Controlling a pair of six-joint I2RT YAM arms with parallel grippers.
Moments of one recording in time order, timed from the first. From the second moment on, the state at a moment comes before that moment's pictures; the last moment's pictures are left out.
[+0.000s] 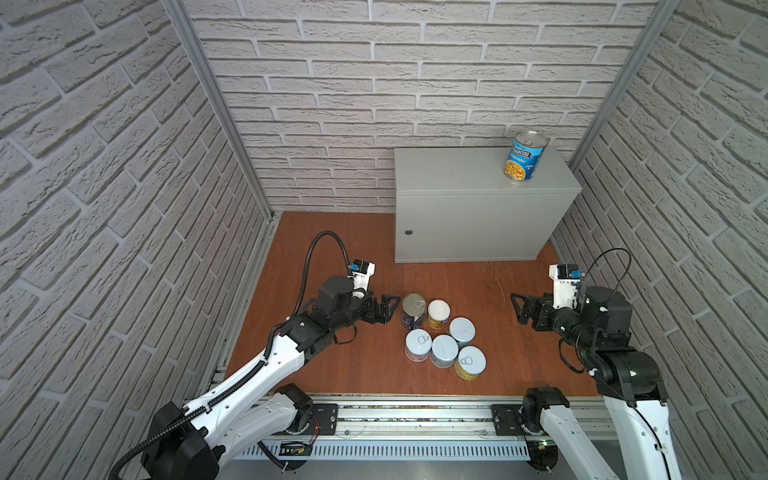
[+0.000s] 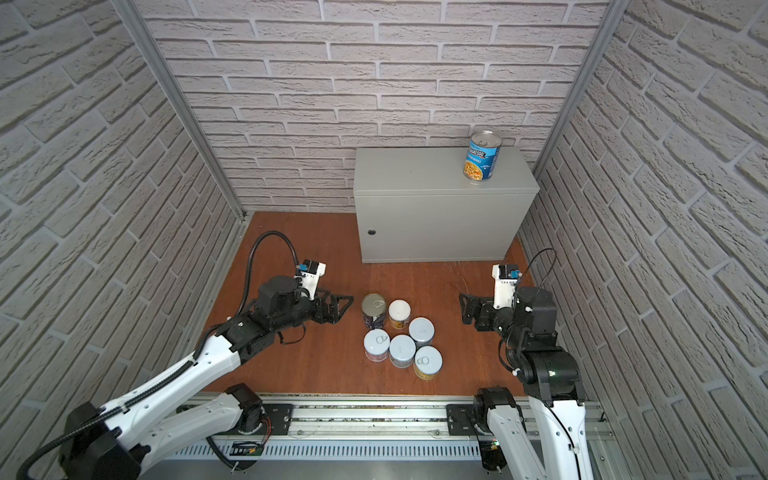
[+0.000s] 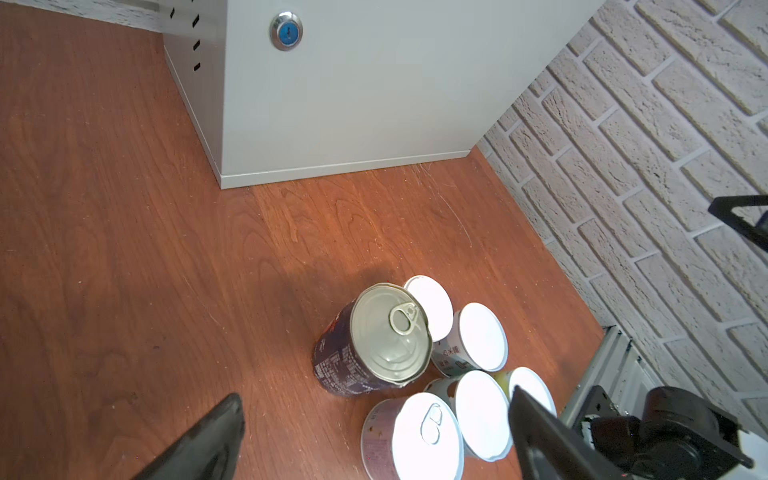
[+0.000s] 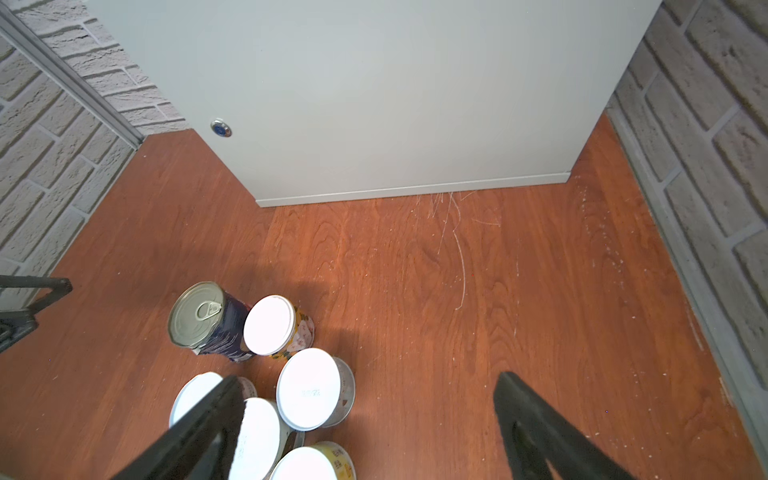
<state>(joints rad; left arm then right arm) -0.64 0.95 0.64 -0.17 0.18 -0.42 -0.03 0.58 0.96 -0.95 -0.20 0.17</state>
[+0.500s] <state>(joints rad) -0.62 1.02 0.44 0.08 0.09 -0.37 0.08 0.59 0.79 -0.86 -0.34 0.30</state>
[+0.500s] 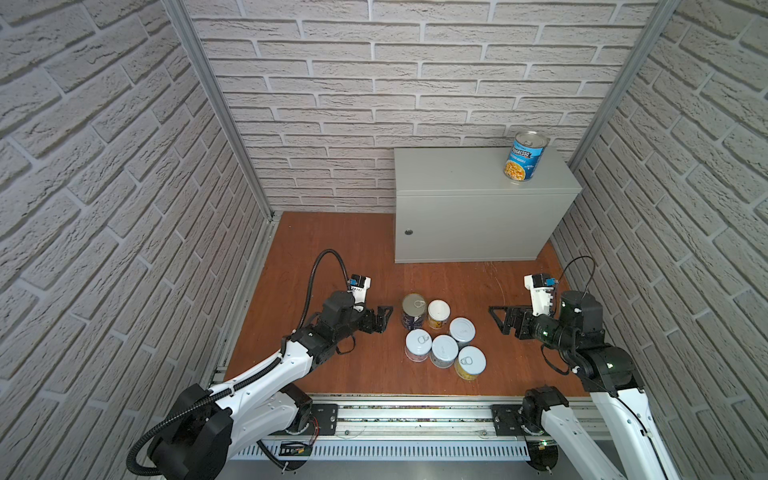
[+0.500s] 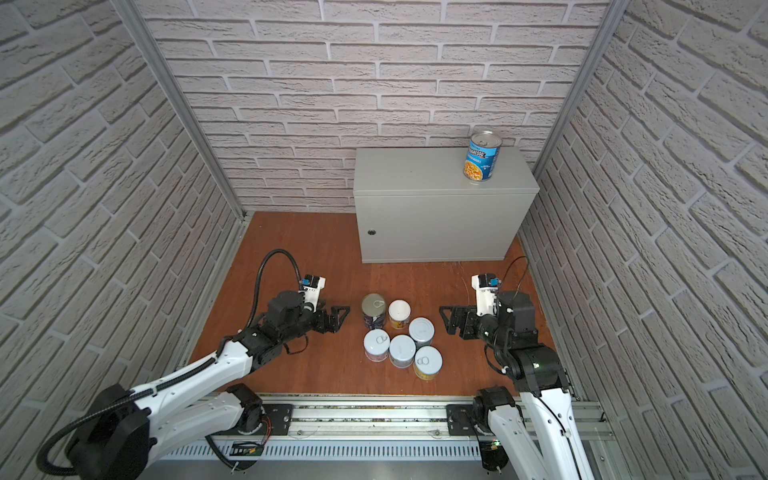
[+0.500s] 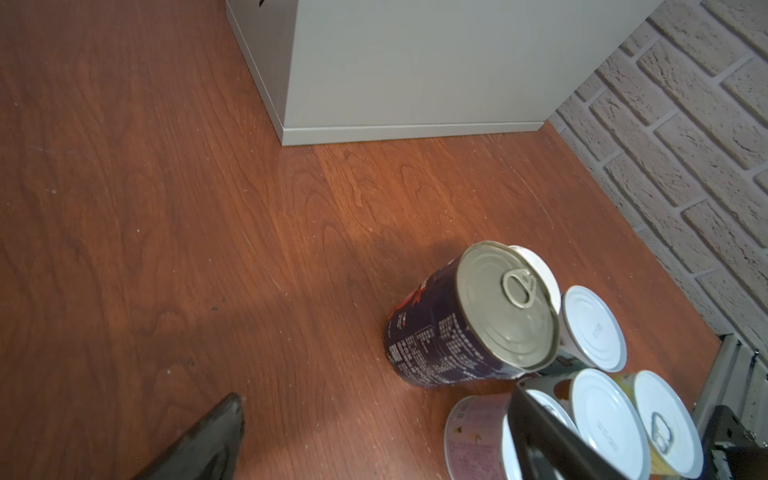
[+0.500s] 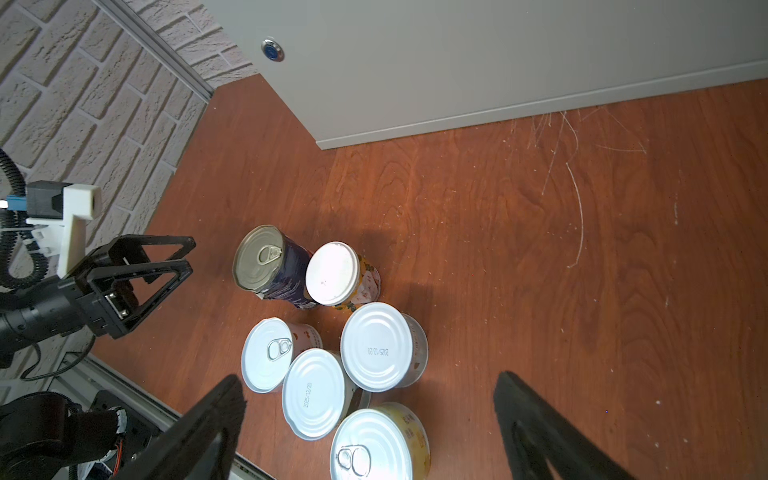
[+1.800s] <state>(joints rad) -0.62 0.80 0.40 -0.01 -0.04 -0.46 0.80 1.41 0.96 -0.41 0.07 0.34</state>
